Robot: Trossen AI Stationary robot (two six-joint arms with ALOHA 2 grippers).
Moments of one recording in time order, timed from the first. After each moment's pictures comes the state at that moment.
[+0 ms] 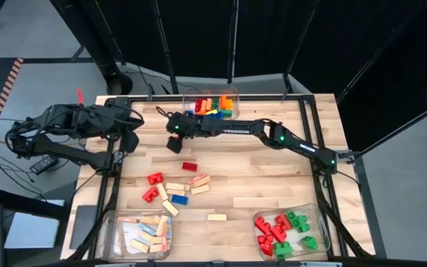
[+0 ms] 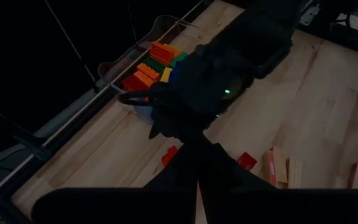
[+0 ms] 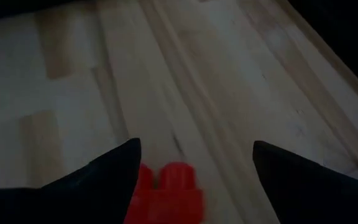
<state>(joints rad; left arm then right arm) -0.01 0.84 1.32 -1.20 -0.46 -0.43 -0.19 2.60 2.36 -0.53 0.15 0.15</state>
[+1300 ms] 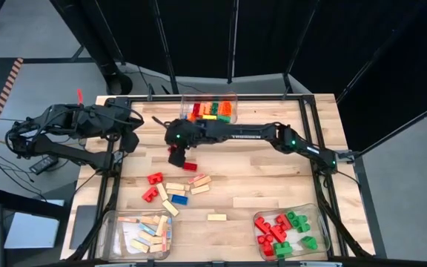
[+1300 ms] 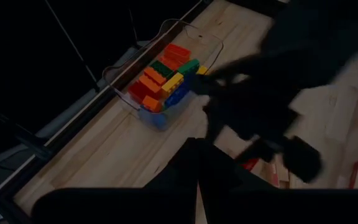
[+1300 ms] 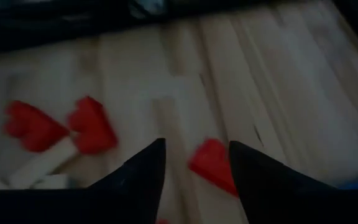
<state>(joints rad) -0.01 0.84 1.32 -1.20 -0.46 -0.42 -0.09 2.45 2.35 -0.69 0.03 0.12</state>
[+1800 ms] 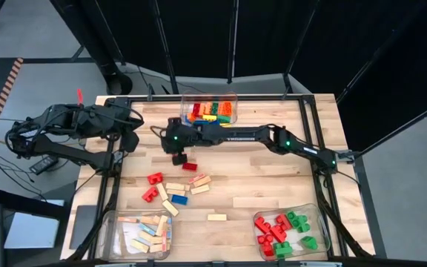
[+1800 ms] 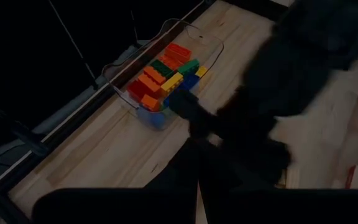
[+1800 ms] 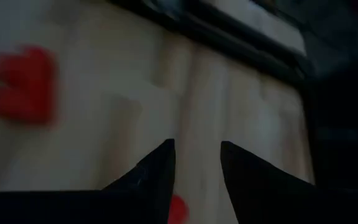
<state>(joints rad) -0.01 0.84 1.32 -1.20 -0.46 -0.45 -0.09 2.52 2.35 -0.53 0.12 -0.44</state>
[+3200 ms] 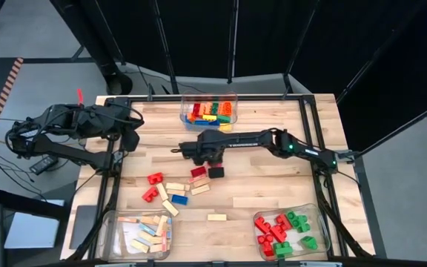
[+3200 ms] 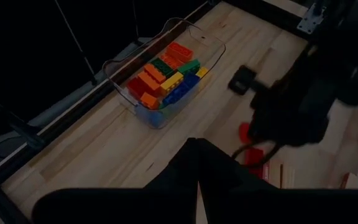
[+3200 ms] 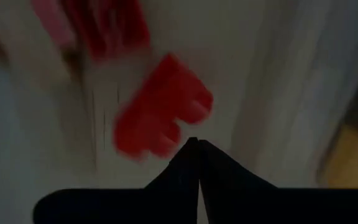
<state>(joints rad) -0.01 0.85 1.32 -1.20 -0.46 -0.51 -0.03 2.49 2.35 -1.49 0.14 -0.08</state>
